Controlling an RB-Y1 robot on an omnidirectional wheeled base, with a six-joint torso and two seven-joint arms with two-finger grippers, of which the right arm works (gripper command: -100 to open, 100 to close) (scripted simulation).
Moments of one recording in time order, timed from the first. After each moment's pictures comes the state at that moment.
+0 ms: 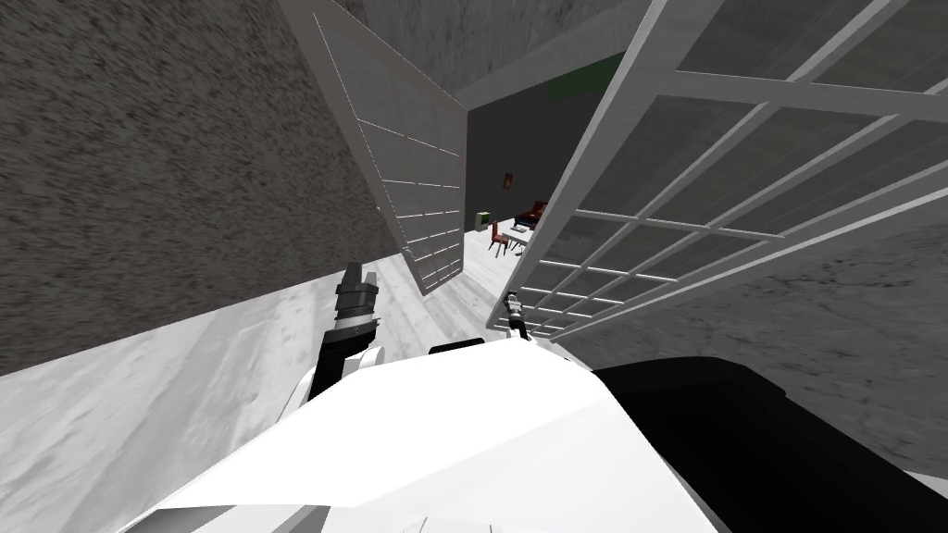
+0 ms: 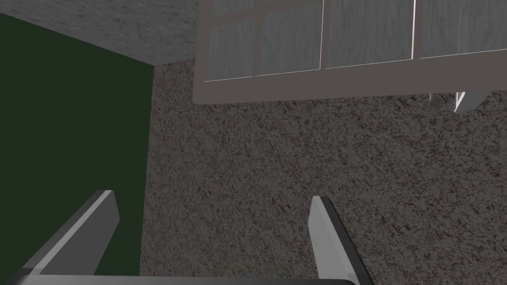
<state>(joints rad) -0.01 -0.25 0.01 -0.68 -0.43 -0.85 -1.53</state>
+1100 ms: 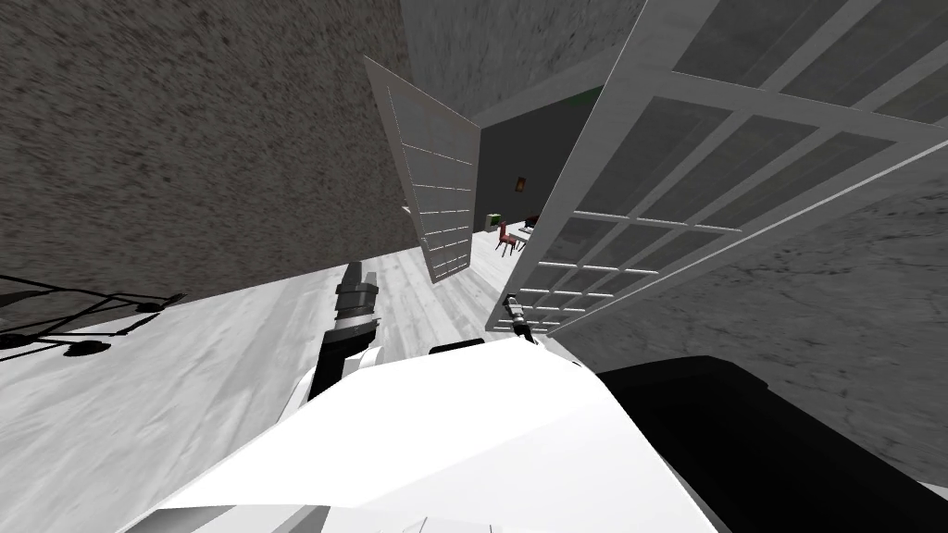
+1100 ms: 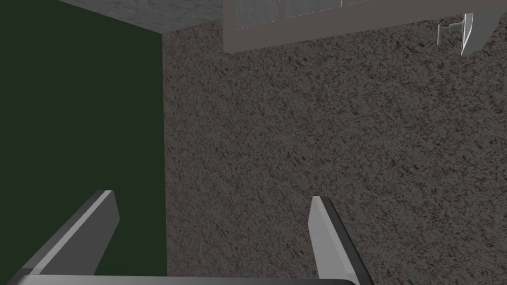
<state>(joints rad) 0.06 -0.35 0.13 -0.70 -0.37 -0.90 -1.68</state>
